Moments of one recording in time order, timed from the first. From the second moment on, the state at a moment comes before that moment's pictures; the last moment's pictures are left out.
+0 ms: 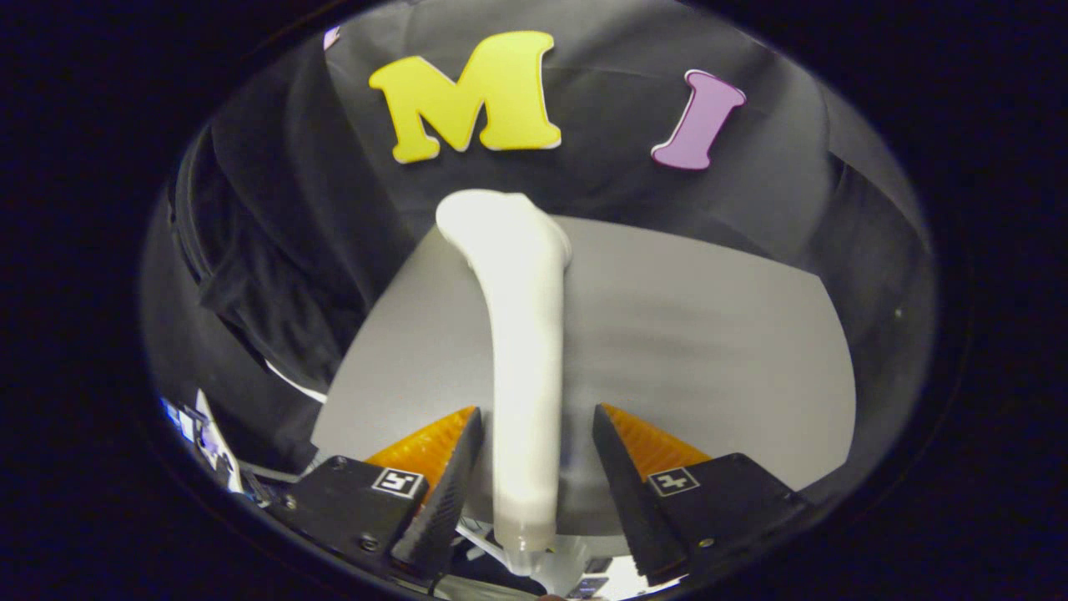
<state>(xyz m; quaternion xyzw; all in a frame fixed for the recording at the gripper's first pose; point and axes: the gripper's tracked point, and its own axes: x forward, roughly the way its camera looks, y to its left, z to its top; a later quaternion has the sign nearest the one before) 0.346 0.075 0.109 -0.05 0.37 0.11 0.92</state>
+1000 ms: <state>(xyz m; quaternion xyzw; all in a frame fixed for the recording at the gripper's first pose) 0.289 0.107 0.134 0.05 0.32 0.06 0.94</state>
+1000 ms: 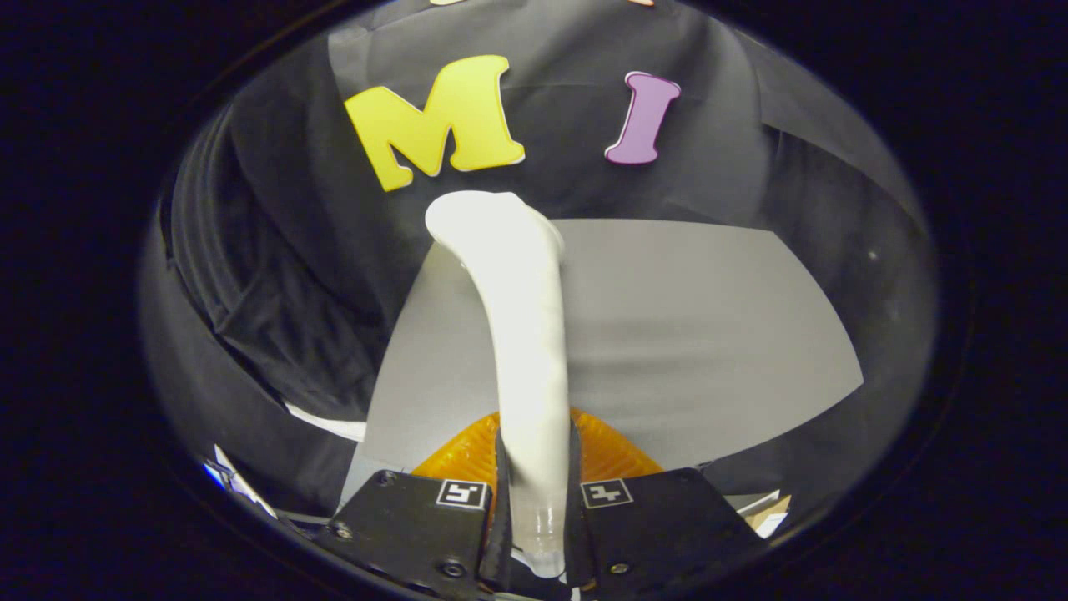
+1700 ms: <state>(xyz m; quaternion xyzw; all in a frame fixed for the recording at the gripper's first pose) 0.248 0.145 0.255 0.04 0.15 0.05 0.99</state>
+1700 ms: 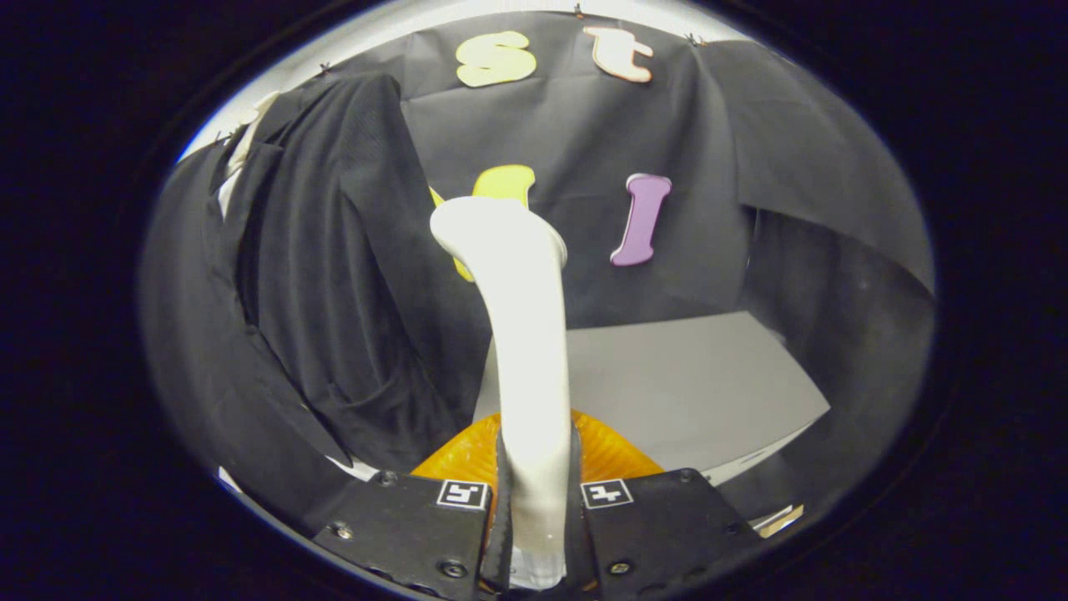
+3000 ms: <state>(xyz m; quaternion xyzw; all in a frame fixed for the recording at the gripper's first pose) 0.197 0.268 0.389 0.00 -0.15 0.07 0.99</state>
